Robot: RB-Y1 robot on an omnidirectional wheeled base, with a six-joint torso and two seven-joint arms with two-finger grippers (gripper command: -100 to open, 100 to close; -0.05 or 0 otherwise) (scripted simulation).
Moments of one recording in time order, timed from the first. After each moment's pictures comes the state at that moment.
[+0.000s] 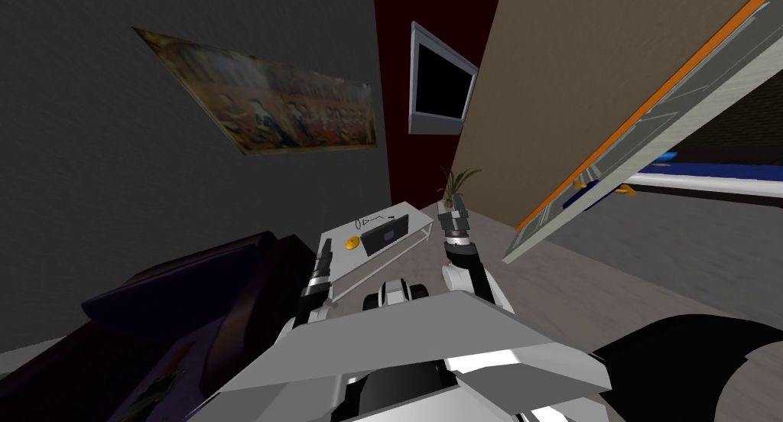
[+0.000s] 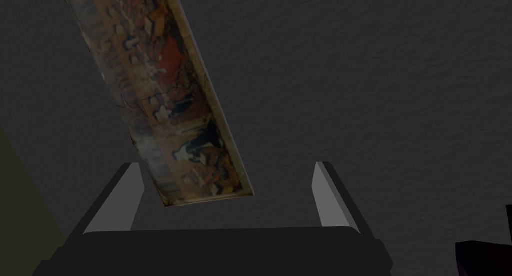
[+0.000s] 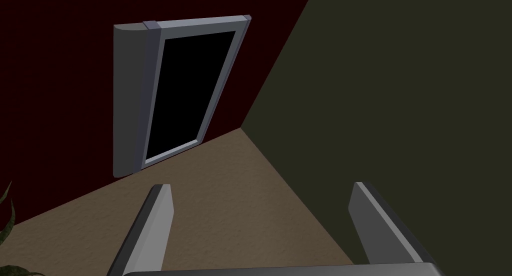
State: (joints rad) left arm 0.43 0.12 0.06 -1.73 -0.06 -0.57 -0.25; right arm 0.48 0.04 0.02 -2.25 0.08 -0.52 -0.11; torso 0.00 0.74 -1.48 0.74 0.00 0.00
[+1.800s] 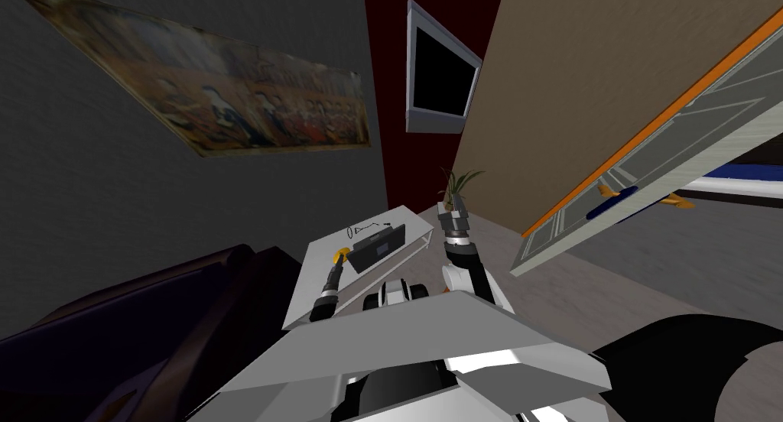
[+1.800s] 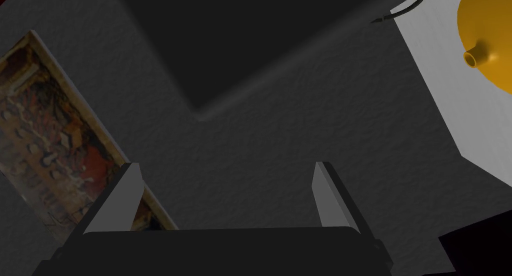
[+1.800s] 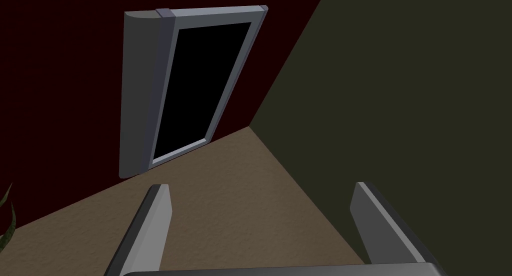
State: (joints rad) left arm 0.34 0.11 0.07 -1.29 -0.15 -0.65 -0.34; right arm 0.48 0.04 0.02 -2.25 0.08 -0.52 -0.11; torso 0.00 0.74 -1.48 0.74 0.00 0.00
